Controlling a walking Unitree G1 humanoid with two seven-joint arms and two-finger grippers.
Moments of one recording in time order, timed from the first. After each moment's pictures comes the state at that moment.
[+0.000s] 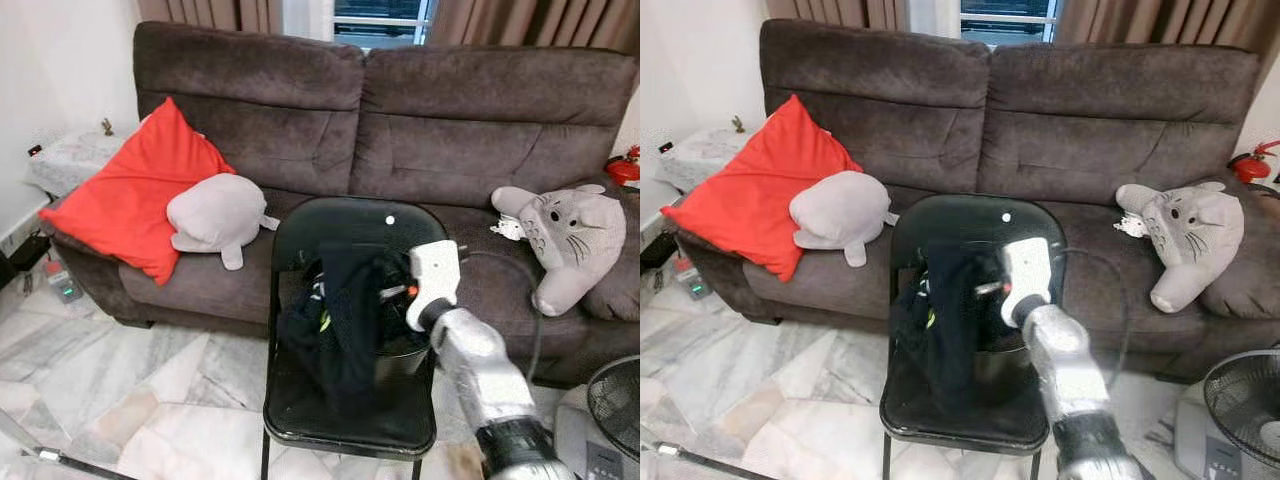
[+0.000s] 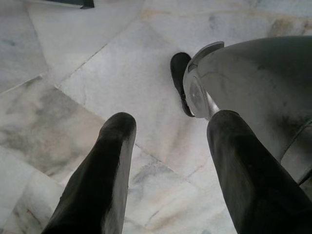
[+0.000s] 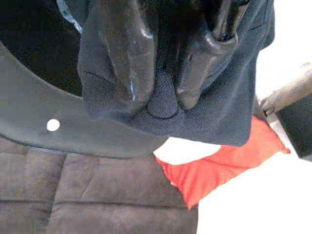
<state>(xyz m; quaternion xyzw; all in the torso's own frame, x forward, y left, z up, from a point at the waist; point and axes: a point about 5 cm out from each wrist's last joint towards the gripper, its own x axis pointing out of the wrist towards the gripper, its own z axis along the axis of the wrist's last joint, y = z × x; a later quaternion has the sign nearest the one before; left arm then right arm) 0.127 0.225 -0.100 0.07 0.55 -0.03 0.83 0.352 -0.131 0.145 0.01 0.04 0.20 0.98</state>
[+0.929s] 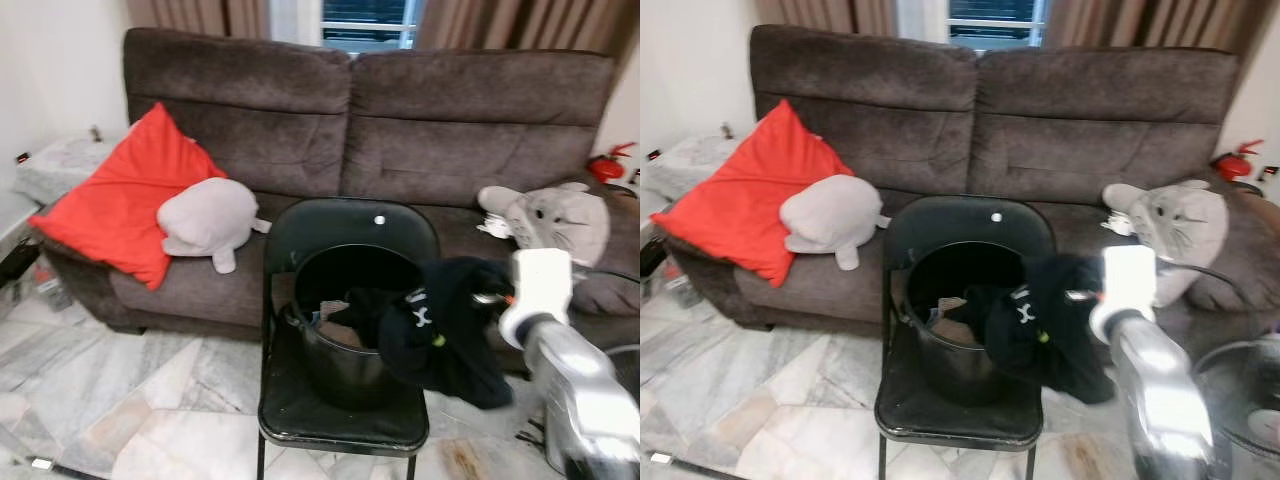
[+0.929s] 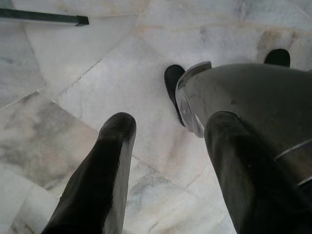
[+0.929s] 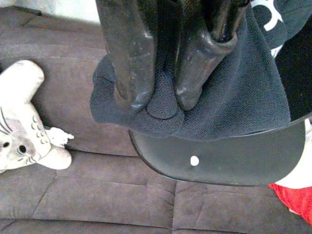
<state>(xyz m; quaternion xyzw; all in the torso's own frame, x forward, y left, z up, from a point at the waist) 0.135 0.217 -0.099 0.07 0.54 -0.03 0.84 0.332 -0.223 0.157 -0.04 0.10 0.02 0.99</state>
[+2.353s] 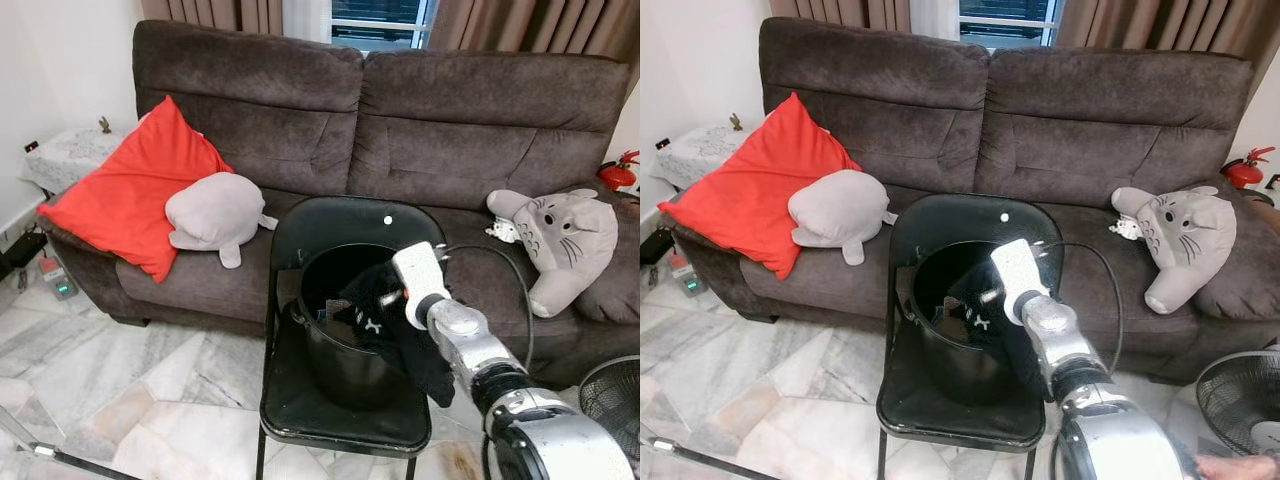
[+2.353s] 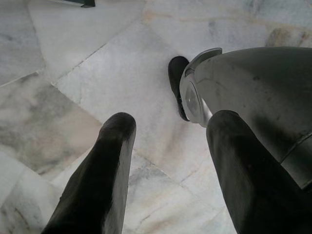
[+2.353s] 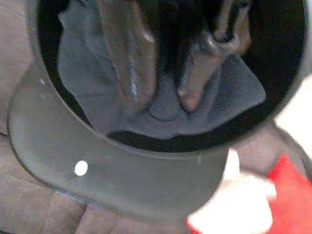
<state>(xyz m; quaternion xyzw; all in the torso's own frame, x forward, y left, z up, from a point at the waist) 0.127 0.224 -0.100 0.06 0.55 -0.01 0.84 0.387 -0.141 0.119 -0.10 0.13 0.14 0.98</state>
